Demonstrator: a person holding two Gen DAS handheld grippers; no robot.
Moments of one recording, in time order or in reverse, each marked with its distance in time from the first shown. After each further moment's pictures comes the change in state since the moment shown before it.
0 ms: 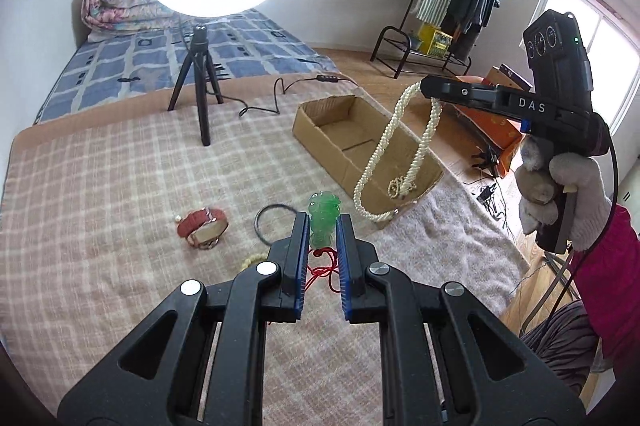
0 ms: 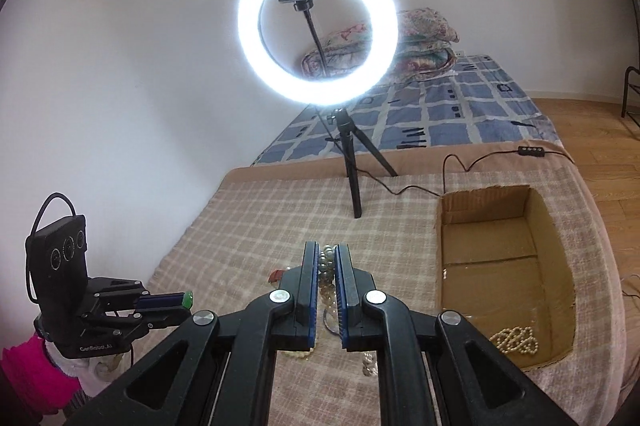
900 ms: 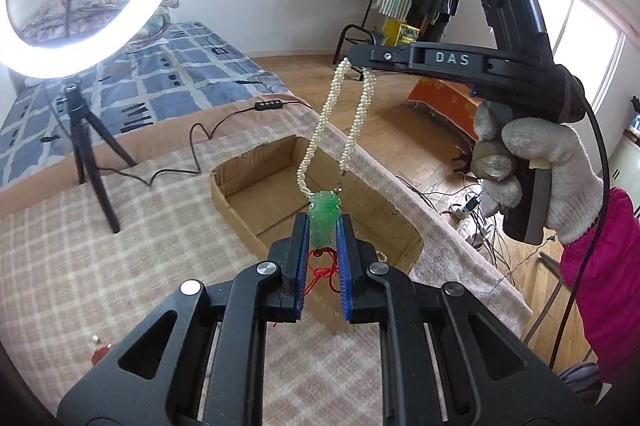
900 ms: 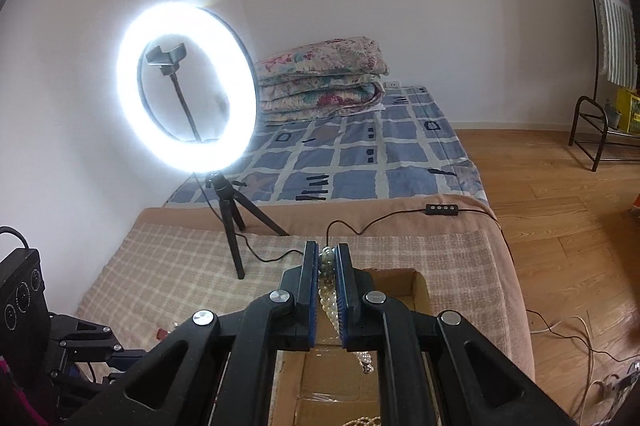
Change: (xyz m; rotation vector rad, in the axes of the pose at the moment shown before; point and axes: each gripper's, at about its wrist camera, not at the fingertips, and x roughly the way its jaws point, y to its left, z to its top) left arm 0.139 -0.074 0.095 0.106 -0.004 -0.091; right arm 0.015 -0.120 0.086 -0.017 -0.053 -0.219
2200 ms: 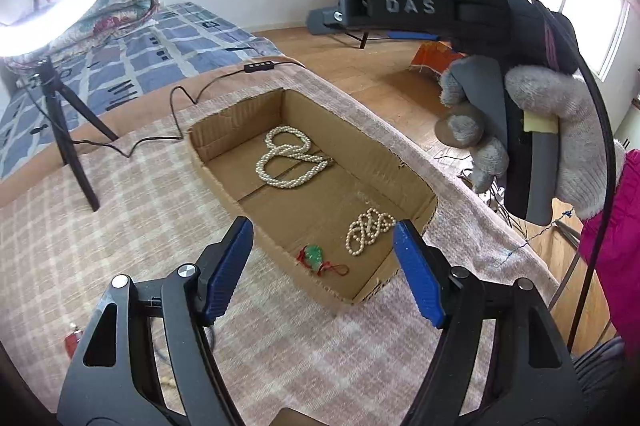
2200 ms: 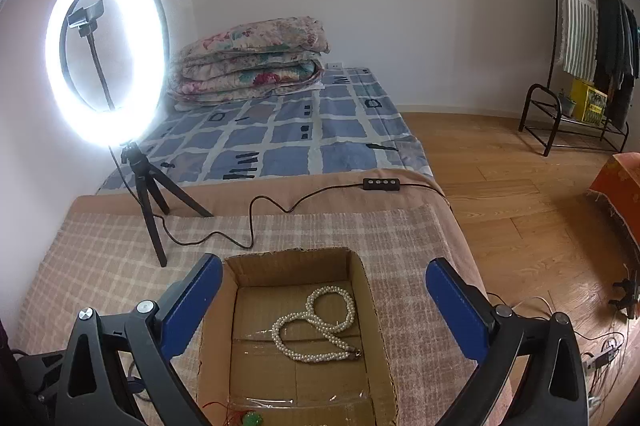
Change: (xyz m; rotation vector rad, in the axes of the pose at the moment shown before) left arm 0.036 -0.019 -0.036 0.059 0.092 0.043; right arm 0.027 -0.018 -0.030 0.020 0.047 -0.226
